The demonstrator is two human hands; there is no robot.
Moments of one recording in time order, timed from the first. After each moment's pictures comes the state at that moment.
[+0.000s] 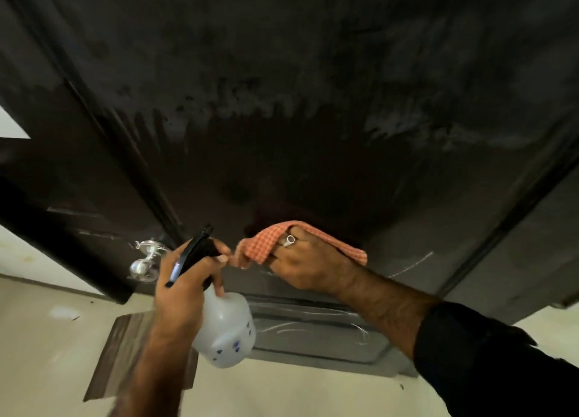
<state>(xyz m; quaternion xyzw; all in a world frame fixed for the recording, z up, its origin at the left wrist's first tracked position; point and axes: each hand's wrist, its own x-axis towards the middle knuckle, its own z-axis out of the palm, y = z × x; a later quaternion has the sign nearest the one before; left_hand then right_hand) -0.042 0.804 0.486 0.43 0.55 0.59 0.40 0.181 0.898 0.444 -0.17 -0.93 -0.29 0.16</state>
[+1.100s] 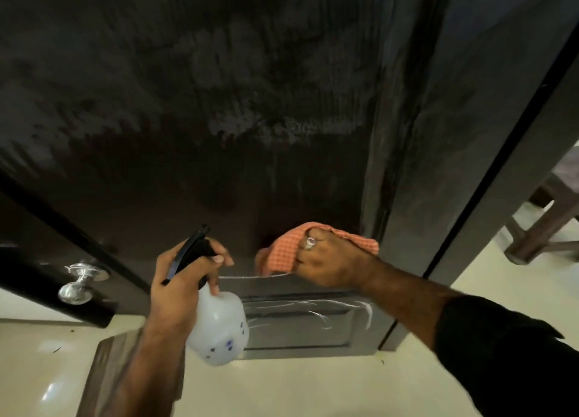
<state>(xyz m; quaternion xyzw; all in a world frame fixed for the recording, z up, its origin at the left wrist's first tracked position) 0.093 0.802 0.504 0.54 0.51 0.52 0.42 0.371 0.877 0.411 -0.17 -0.92 -0.28 0.21</state>
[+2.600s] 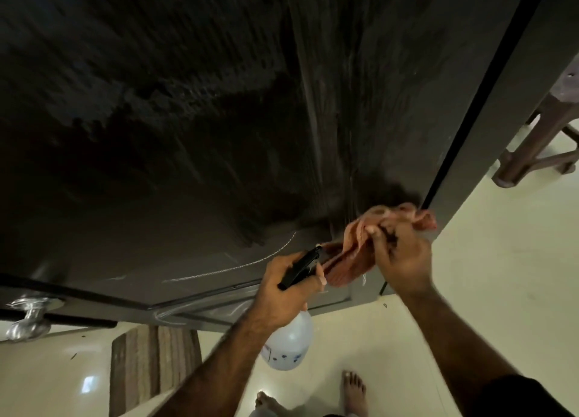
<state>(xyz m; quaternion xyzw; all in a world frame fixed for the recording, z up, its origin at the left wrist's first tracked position) 0.227 0.819 0.391 0.64 0.45 0.23 0.57 0.470 0.791 0.304 -0.70 -0.49 0.06 0.52</state>
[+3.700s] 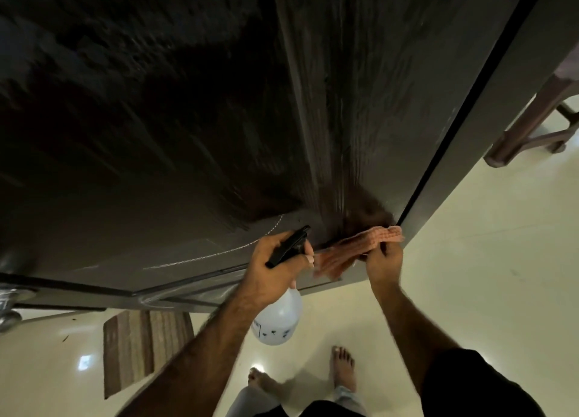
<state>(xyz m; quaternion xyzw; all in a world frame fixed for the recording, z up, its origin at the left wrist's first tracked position) 0.230 0.836 0.366 0.64 0.46 0.23 0.57 0.434 0.784 0.217 -0.71 -0.17 0.34 0.59</state>
